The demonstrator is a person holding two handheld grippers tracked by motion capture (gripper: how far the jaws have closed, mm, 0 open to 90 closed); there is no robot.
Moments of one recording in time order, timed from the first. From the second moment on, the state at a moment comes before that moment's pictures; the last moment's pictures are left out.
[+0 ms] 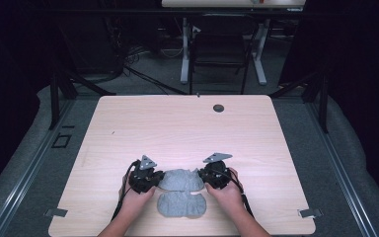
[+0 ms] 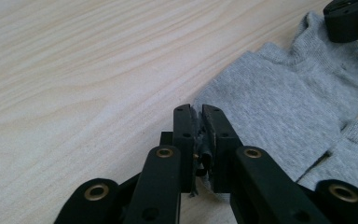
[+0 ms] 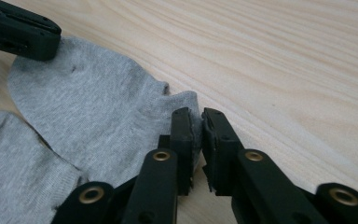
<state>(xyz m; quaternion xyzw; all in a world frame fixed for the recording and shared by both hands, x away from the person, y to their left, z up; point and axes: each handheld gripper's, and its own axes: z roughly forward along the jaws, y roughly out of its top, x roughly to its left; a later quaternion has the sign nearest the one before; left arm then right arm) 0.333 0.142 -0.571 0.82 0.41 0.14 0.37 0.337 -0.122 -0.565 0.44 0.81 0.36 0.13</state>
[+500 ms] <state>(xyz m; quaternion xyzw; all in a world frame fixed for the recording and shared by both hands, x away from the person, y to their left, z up) 0.331 0.146 -0.565 0.82 0.41 0.14 0.37 0.334 -0.127 -0.559 0.43 0.82 0.36 0.13</state>
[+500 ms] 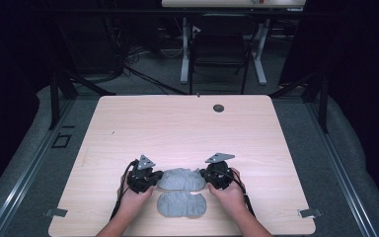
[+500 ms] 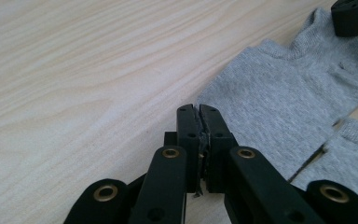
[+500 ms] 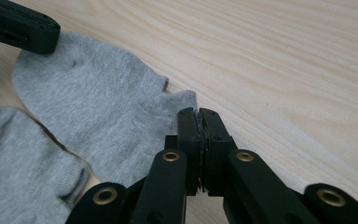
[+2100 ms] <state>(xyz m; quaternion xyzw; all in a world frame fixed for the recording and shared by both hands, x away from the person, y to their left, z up) 0.269 0.156 -0.530 0.82 0.36 0.13 0.42 0.269 -0.142 -0.523 0.38 0.82 0.41 0.13</state>
